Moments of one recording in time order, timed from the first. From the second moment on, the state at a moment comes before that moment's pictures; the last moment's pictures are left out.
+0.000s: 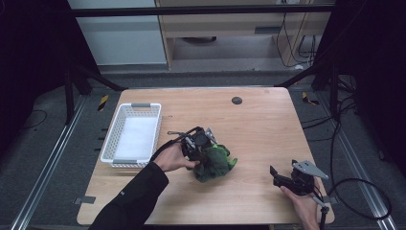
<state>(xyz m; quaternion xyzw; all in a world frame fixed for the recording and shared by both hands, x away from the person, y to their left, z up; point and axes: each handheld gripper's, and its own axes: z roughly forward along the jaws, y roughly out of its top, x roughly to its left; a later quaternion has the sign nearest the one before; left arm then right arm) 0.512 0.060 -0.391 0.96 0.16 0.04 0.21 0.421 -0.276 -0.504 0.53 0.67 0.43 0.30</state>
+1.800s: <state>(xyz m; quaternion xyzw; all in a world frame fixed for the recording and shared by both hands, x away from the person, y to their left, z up) 0.475 0.106 -0.383 0.91 0.21 0.10 0.34 0.420 -0.277 -0.504 0.53 0.67 0.43 0.30</state>
